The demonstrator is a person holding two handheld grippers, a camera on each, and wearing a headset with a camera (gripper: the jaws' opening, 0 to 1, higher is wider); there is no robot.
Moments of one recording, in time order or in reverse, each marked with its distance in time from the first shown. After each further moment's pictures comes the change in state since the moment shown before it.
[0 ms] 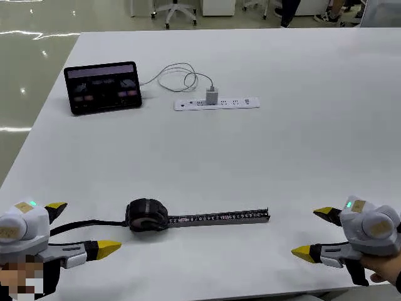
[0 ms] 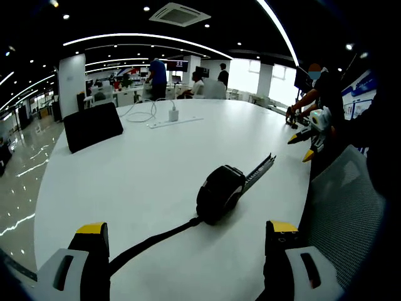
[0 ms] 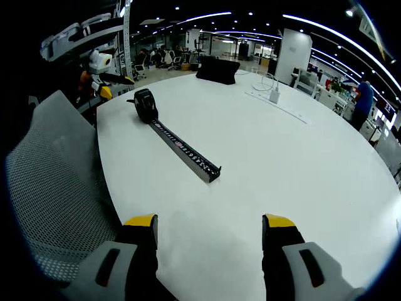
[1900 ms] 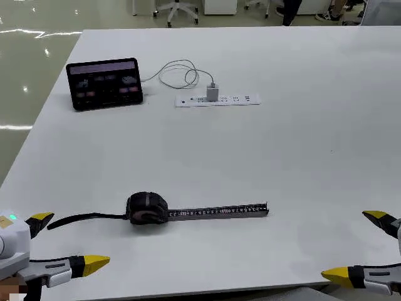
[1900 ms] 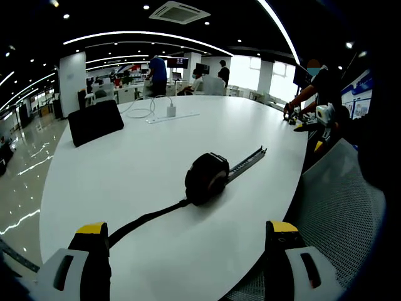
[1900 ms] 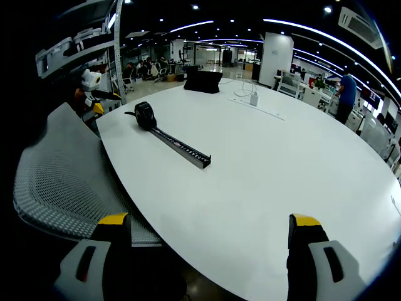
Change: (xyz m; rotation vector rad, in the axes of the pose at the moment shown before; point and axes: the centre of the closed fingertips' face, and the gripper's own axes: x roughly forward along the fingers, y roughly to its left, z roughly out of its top) left arm -0.027 -0.017 -0.018 0.000 0.034 0.007; right arm -0.067 0.003 -0.021 0.078 -0.053 -0.062
